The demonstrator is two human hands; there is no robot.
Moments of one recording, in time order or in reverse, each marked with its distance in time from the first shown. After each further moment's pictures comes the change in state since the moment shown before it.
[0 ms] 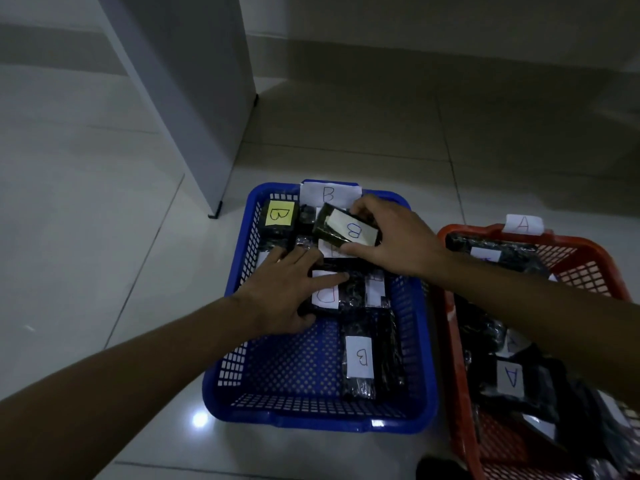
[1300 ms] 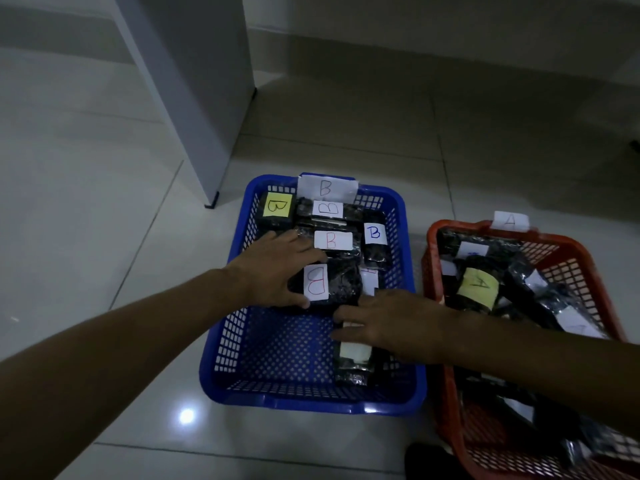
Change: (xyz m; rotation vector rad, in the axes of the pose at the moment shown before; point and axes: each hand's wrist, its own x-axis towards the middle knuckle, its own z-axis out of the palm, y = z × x) left_hand 0.003 -0.012 -0.015 -0.106 -0.110 -0.032; right_hand -0.088 -0.025 0.019 -0.631 -0.658 -0.632
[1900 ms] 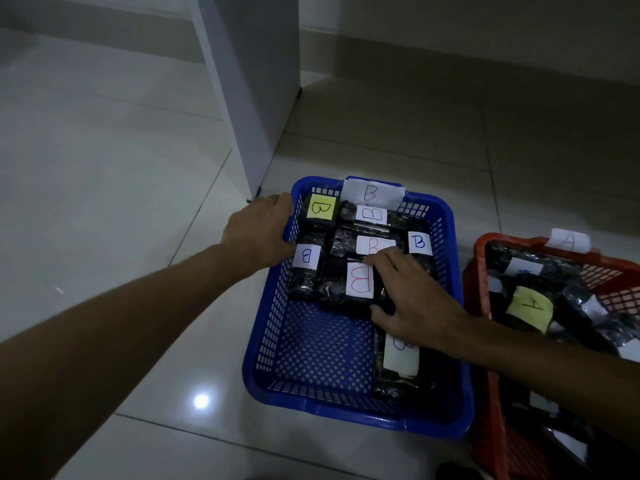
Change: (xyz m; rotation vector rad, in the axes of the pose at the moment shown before) left_hand -0.032 -0.042 -0.022 -0.181 0.218 -0.586; right_hand 0.041 0.003 -0.004 0.432 0.476 0.495
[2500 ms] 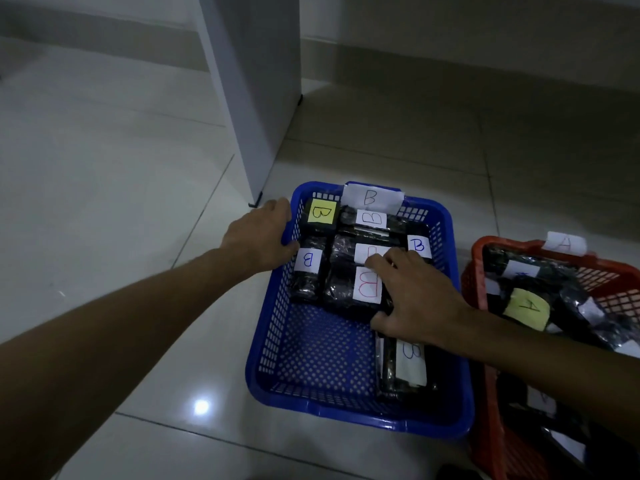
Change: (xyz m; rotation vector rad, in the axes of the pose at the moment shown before) left_hand -0.001 -0.004 0.002 -0.097 -0.018 -0.026; right_hand 0.001 -0.008 -0.018 -0.154 -0.092 0.089
